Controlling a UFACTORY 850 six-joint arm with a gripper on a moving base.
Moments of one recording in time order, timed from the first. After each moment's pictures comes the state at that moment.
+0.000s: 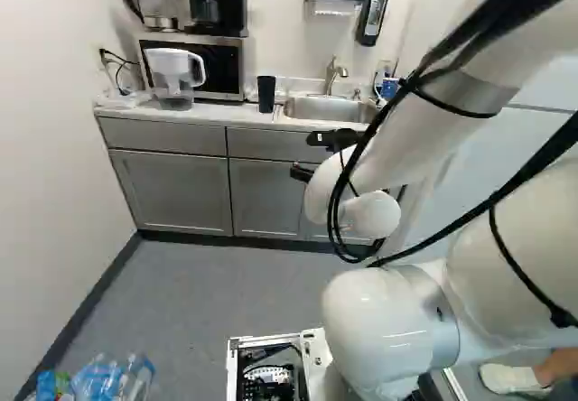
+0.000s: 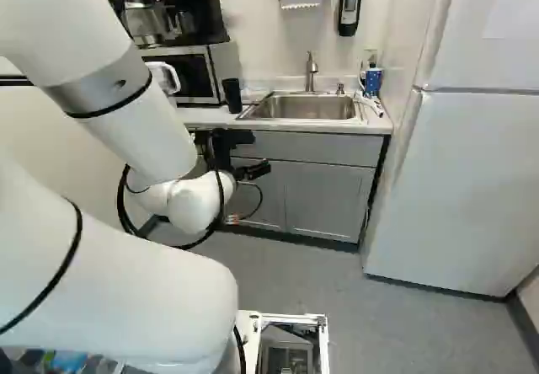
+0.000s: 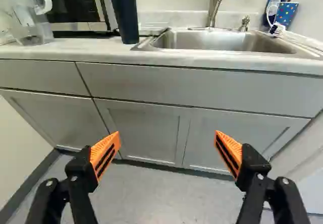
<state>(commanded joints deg) 0.0 16.0 -5.0 0.0 50.0 0.0</state>
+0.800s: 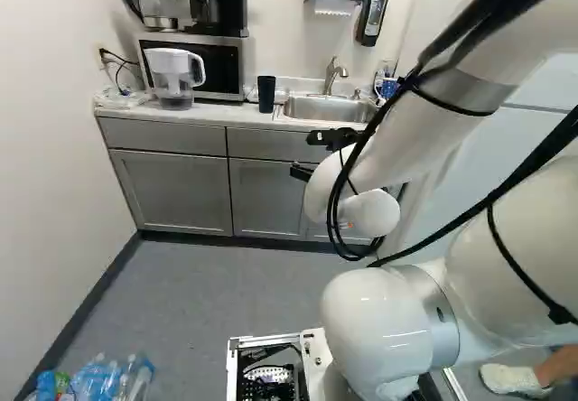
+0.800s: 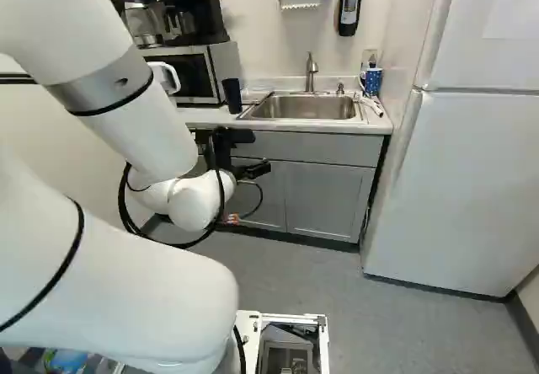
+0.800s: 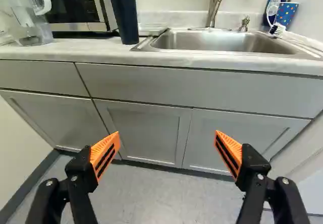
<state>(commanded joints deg) -0.2 15.5 -5.9 0.0 50.0 0.0</state>
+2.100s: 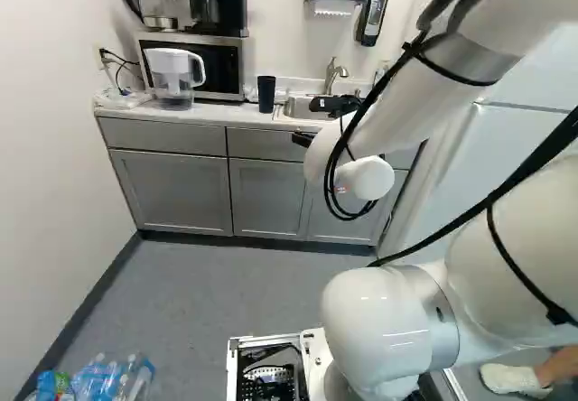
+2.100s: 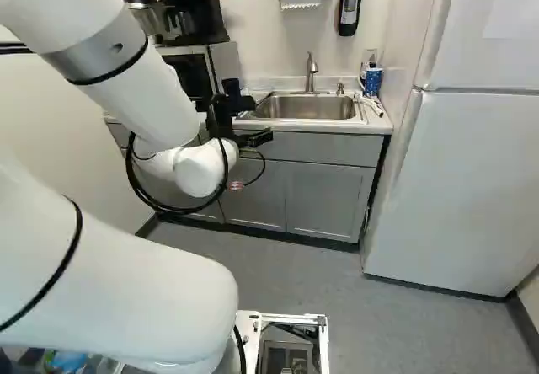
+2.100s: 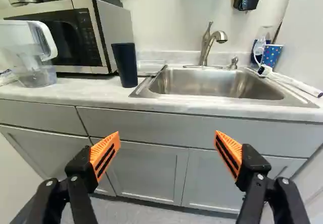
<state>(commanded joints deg) -0.9 15.6 -15.0 0.0 50.0 0.0</state>
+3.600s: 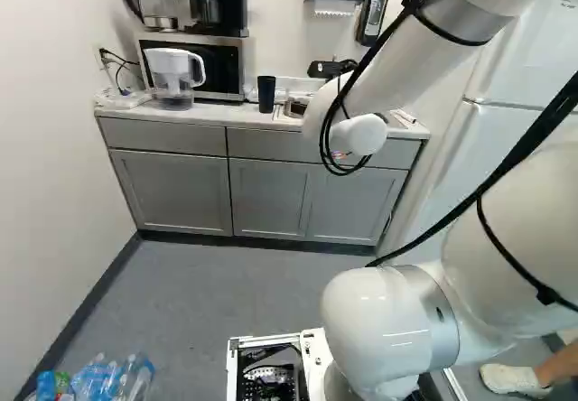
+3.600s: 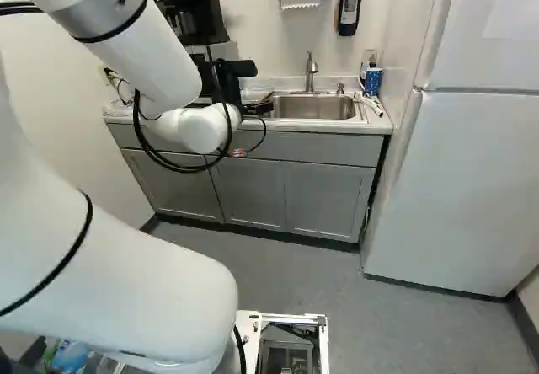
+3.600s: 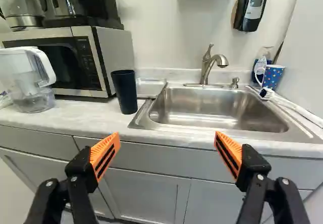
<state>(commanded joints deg) -0.8 12.8 -27.3 0.0 42.3 0.0</state>
